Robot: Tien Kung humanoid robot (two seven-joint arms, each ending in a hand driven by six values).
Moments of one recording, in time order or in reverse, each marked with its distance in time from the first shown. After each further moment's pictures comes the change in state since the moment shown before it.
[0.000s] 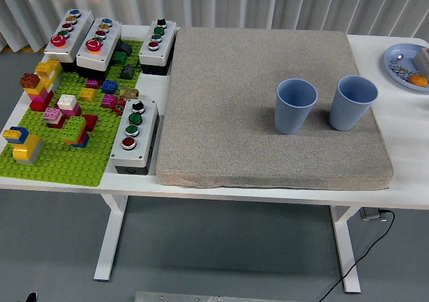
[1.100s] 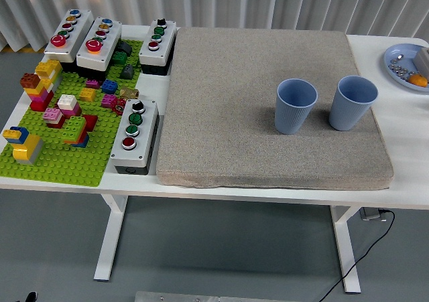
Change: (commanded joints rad) left arm 0.000 0.000 -0.008 0.000 0.003 0.002 -0.002; right arm -0.001 -0.005 -0.002 0.007 -0.026 0.013 -0.026
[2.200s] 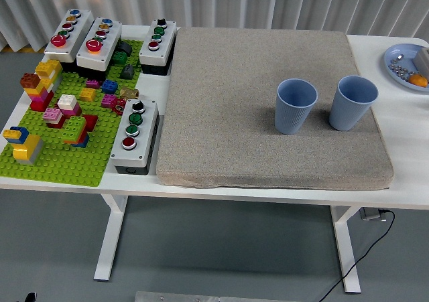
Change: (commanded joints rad) left arm 0.000 0.002 0.000 0.000 0.003 0.000 -0.001; right arm 0.004 0.005 -0.039 0.010 -0.036 -0.007 -0.009
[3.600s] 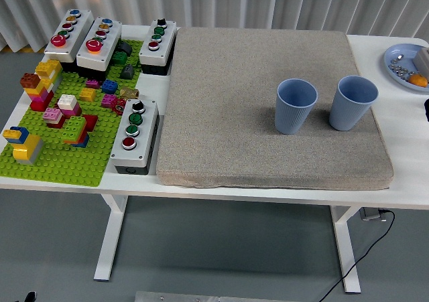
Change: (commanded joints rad) left arm -0.001 0.002 0.017 0.000 -0.019 -0.001 -0.002; right arm 0.005 0.004 -0.037 -0.007 -0.013 0.069 -0.043
